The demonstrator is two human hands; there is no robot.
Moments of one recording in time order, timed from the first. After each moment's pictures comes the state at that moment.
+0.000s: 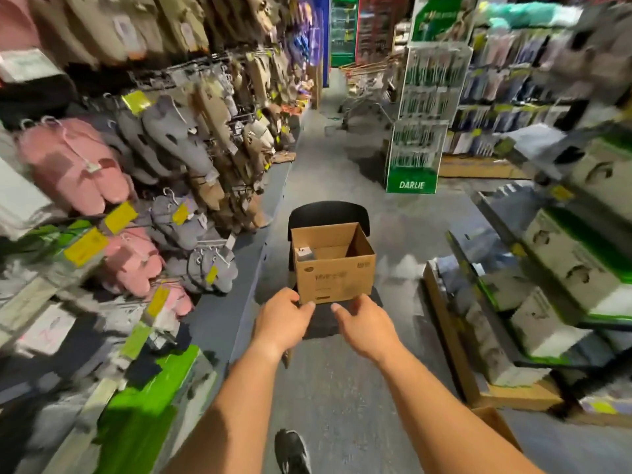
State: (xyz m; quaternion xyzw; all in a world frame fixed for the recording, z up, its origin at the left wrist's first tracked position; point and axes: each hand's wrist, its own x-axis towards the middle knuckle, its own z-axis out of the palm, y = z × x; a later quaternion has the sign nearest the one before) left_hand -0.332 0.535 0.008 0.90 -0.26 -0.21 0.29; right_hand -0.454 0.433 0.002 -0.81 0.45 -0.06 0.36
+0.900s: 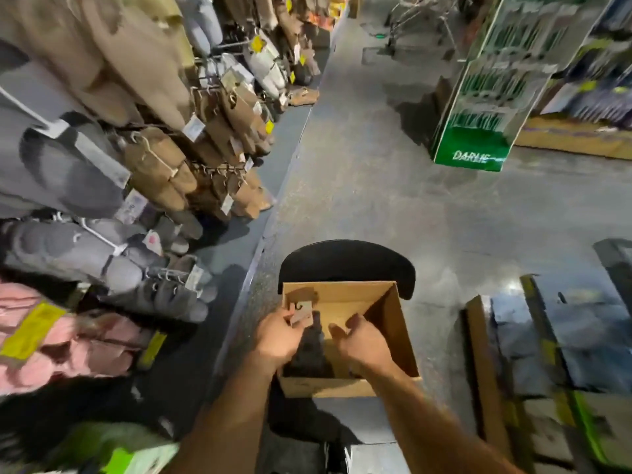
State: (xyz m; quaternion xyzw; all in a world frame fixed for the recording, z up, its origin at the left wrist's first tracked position) left_hand 0.029 0.145 -0.109 0.89 -0.15 -0.34 0.26; right_hand -0.079 0.025 -0.133 -0.80 0.44 0.13 0.39
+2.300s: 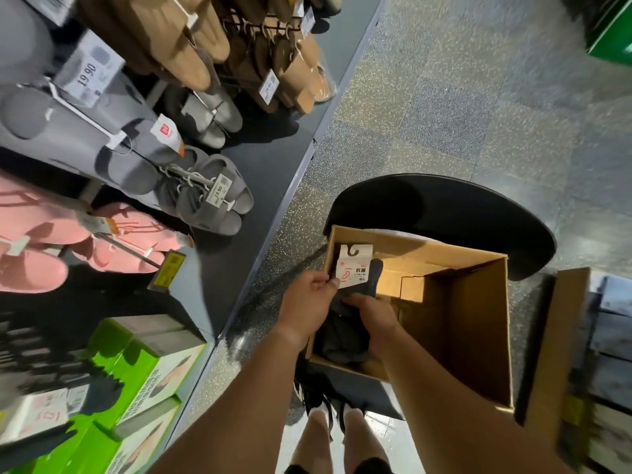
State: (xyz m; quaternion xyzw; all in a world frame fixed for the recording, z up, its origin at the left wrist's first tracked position) left_hand 0.096 0.128 -0.287 0.81 0.09 -0.40 0.43; right_hand 0.024 0.019 -0.337 -0.38 0.58 0.17 0.70
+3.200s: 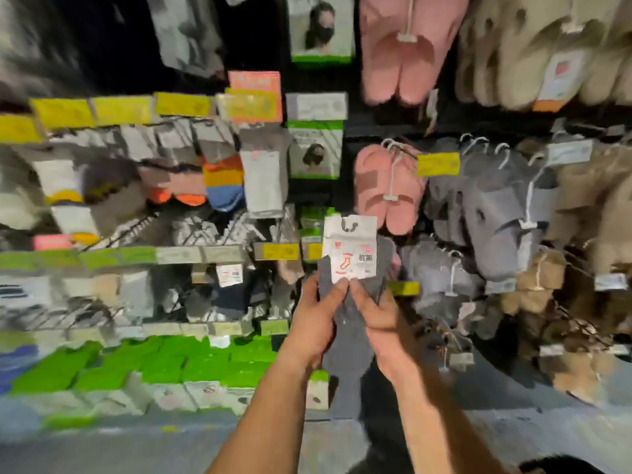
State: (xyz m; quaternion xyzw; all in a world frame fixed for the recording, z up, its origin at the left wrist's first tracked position) left_hand -0.072 0.409 0.061 0.53 0.20 0.22 0.79; right_hand -0.005 0.326 0.051 -0.64 -0.15 0.19 0.73
